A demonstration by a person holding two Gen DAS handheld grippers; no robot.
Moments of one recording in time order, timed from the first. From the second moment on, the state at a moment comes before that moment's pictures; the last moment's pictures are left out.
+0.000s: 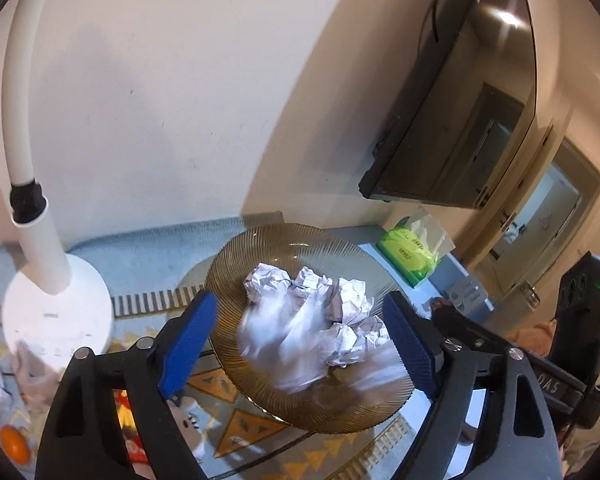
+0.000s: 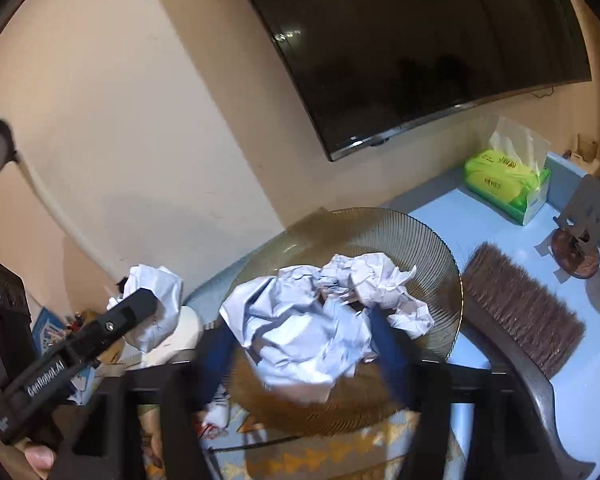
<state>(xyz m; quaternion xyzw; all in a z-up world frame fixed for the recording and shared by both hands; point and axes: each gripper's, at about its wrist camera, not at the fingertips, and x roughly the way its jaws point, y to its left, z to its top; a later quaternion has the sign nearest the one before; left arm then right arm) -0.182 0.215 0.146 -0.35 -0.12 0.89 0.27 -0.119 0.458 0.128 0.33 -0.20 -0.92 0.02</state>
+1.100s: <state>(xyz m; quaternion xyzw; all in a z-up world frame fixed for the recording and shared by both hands) -0.013 -0.085 0.030 -0.33 -0.16 0.93 0.02 -0.015 0.286 0.033 0.33 -0.05 -0.94 0.10</state>
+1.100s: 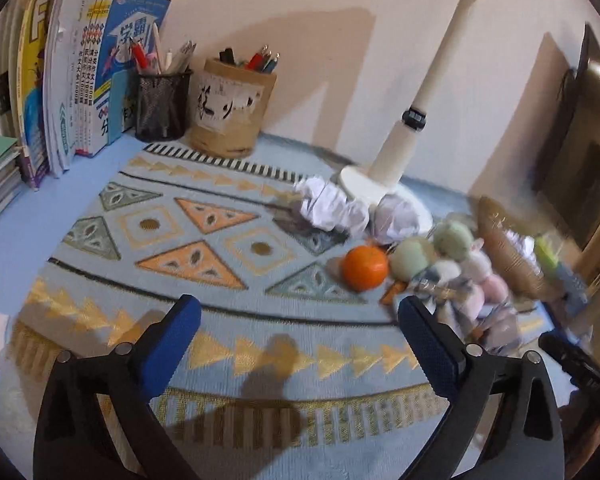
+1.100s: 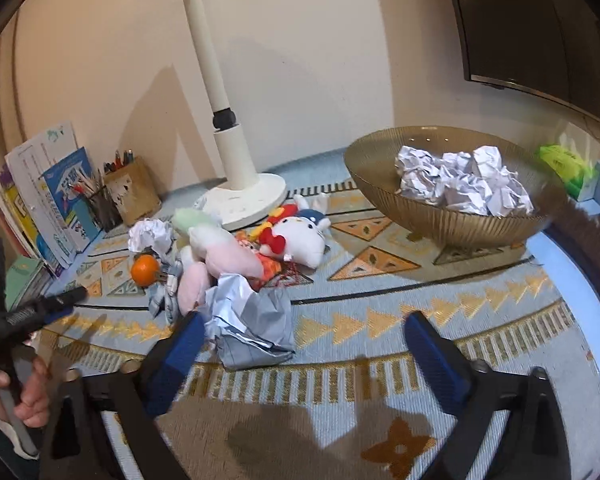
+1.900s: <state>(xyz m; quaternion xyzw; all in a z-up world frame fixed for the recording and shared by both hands) -0.020 -0.096 0.020 -0.37 -0.21 0.90 0.03 -0.013 0.253 0.025 0.35 0.04 -0.93 0.08</state>
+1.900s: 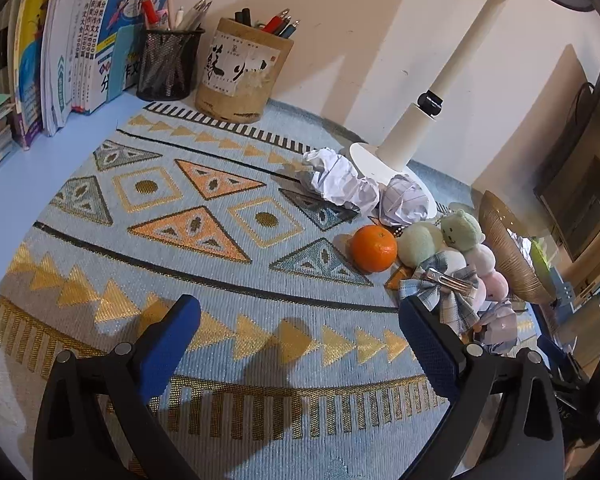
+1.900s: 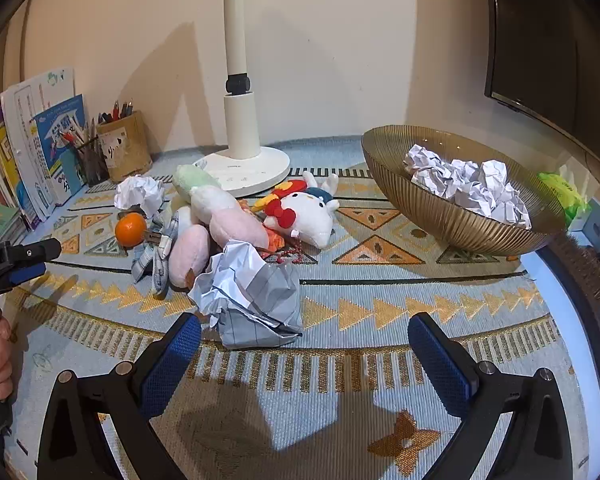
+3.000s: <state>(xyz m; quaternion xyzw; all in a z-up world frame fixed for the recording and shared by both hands) -0.139 -0.065 0.080 -0.37 -0.10 0.92 0.12 -0.111 0.194 0.043 0.37 0.08 -0.91 0.18</state>
